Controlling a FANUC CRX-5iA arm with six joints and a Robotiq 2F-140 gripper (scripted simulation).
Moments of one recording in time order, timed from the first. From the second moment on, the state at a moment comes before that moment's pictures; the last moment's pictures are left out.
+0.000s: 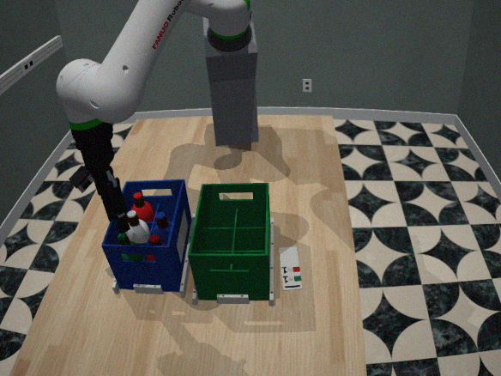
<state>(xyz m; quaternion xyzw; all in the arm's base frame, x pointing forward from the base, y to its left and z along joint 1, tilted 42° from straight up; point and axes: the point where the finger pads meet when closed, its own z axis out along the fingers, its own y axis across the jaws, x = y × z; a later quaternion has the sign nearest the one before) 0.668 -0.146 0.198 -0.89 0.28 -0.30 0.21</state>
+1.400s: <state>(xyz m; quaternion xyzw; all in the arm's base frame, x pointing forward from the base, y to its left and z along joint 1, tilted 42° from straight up) 0.699 -0.136 0.163 -0.89 0.28 -0.30 0.21</state>
